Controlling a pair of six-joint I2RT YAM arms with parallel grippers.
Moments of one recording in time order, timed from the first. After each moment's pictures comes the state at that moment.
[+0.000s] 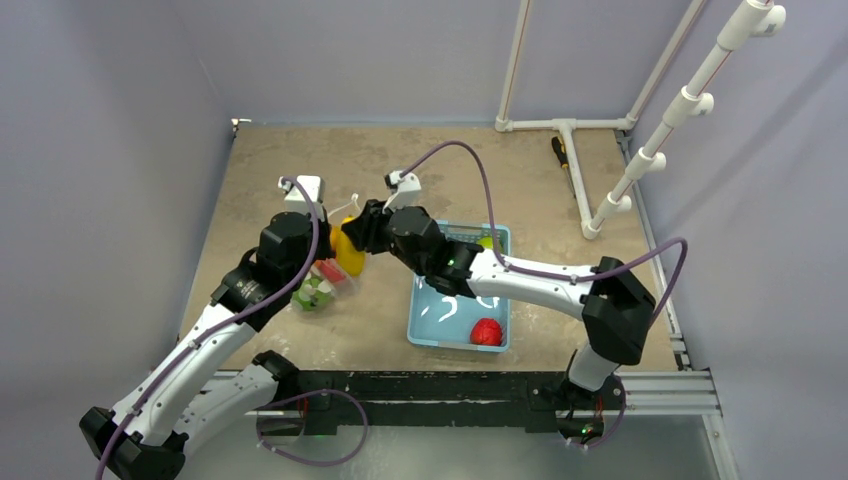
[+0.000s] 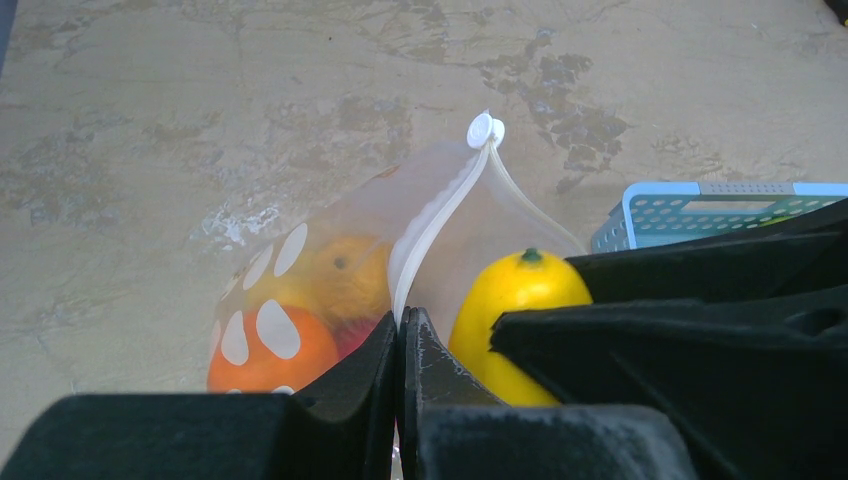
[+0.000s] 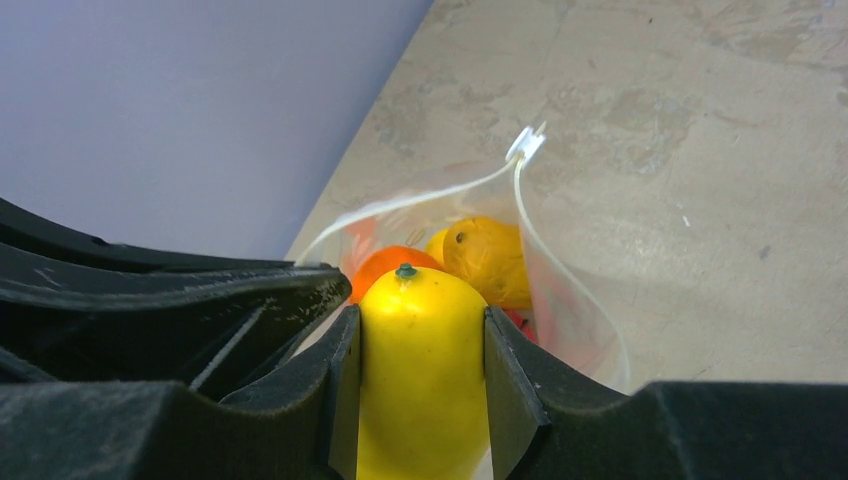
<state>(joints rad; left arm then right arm) -0.56 0.81 0.84 -0.44 -0.40 -0.25 1.08 1.65 1.23 0.23 0.36 0.64</state>
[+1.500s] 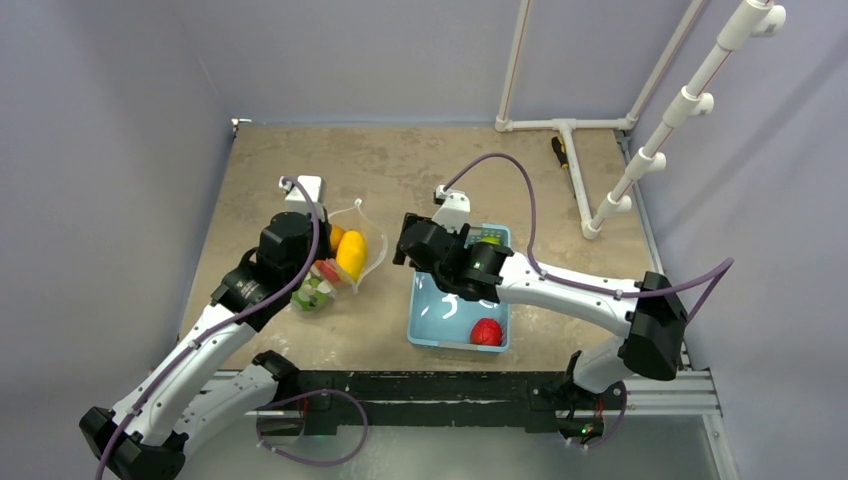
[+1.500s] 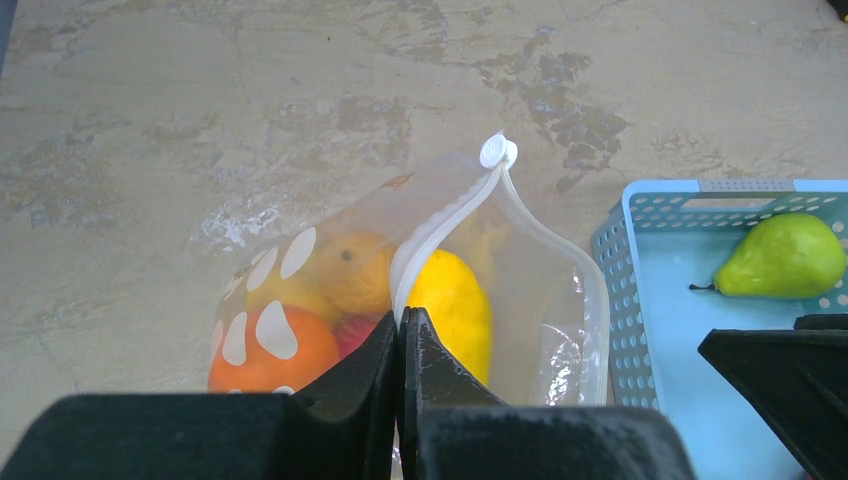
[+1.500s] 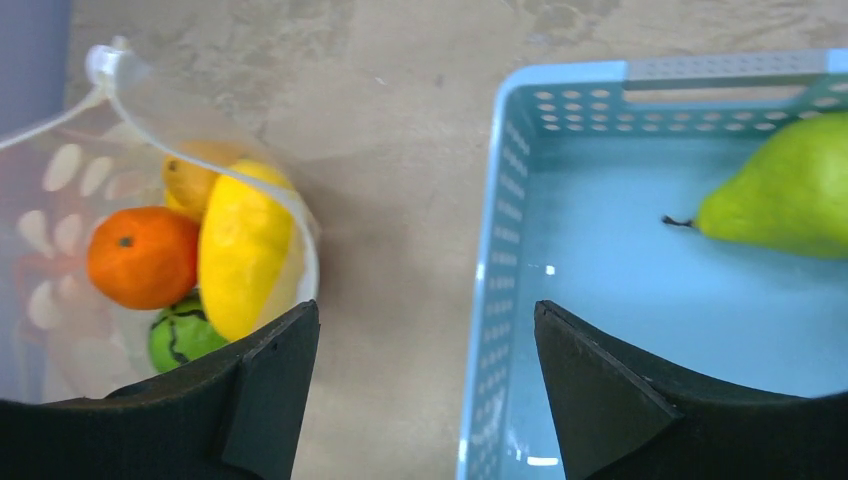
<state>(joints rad) -0.56 0.81 0.84 -0.43 -0.39 -0.24 1.11 1.50 1.23 -0.43 0.67 0.96</state>
